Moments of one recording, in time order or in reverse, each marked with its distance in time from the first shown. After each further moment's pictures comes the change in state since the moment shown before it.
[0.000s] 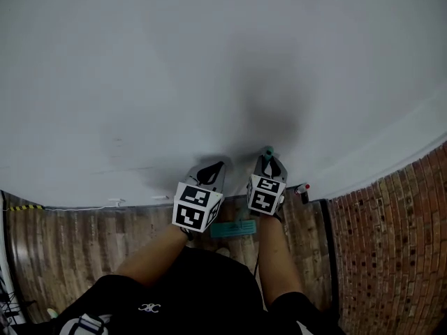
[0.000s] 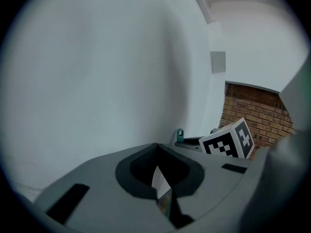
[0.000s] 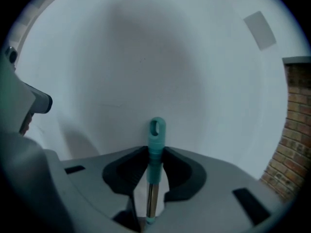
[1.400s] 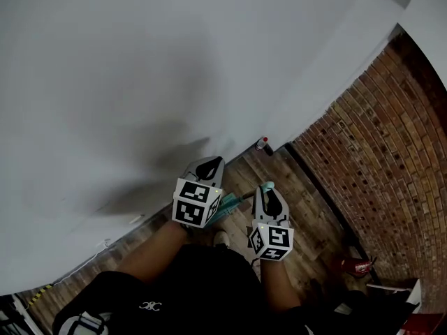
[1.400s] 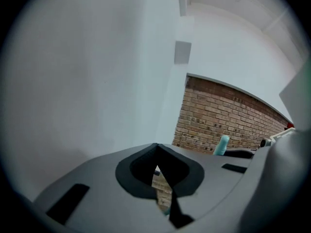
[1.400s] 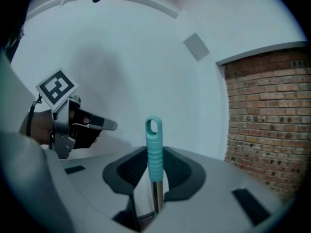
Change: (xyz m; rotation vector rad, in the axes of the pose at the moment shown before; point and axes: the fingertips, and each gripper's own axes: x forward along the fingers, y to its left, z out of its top) left arm 0.060 -0.134 -0.016 0.150 0.102 -0.474; right arm -0.201 -0.070 -0.071 0.287 -0.128 -0.296
